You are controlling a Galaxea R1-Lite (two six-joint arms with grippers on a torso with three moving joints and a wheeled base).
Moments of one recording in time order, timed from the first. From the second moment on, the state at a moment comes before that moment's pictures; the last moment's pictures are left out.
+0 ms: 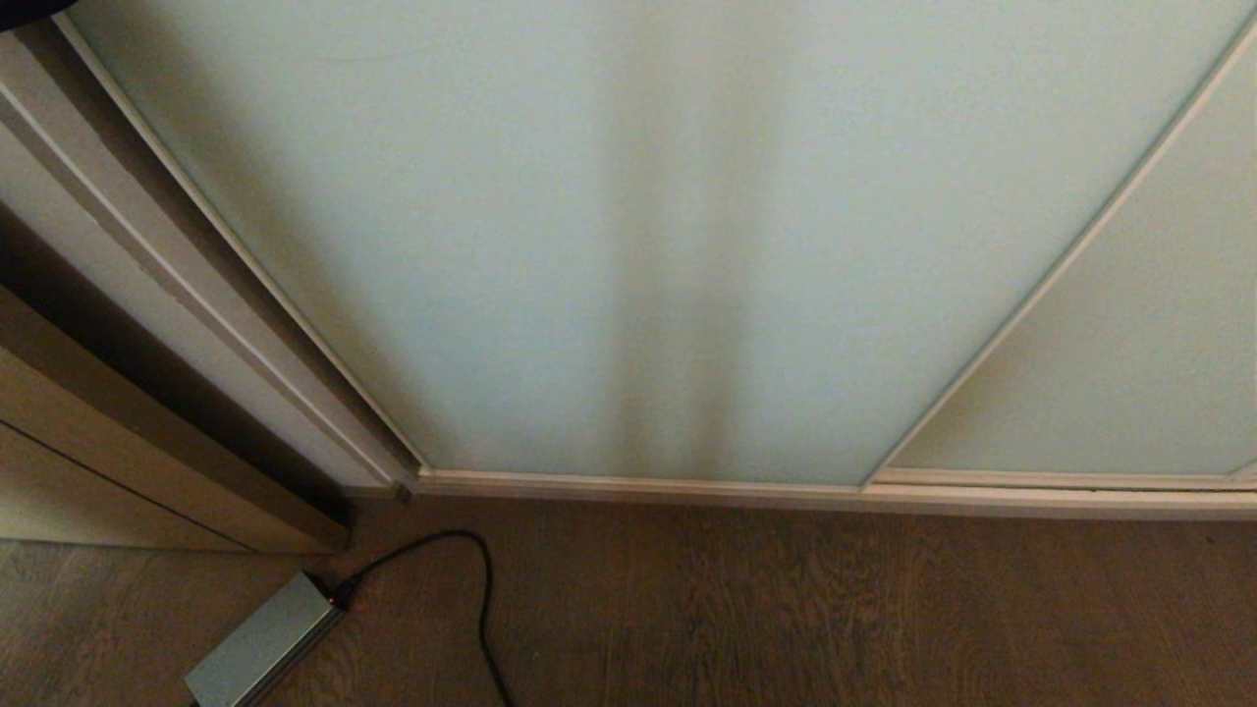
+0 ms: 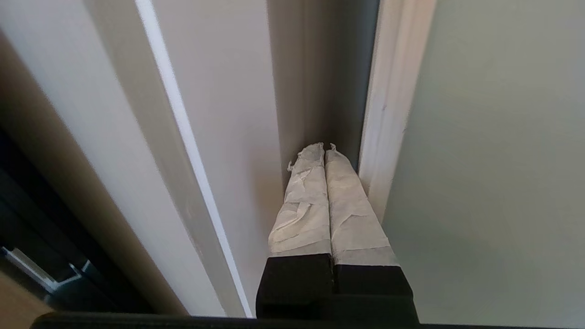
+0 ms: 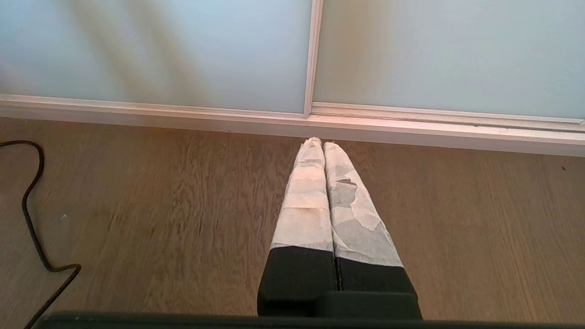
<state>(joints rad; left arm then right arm) 0.19 1.66 -1.77 -0.29 0.29 -0.04 0.00 0.00 0.00 0.00 -0.01 0.02</state>
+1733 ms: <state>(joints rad) -0.09 1.50 -1.64 -0.27 0.24 -0.06 0.00 0.00 0.00 0.00 -0.01 0.02</state>
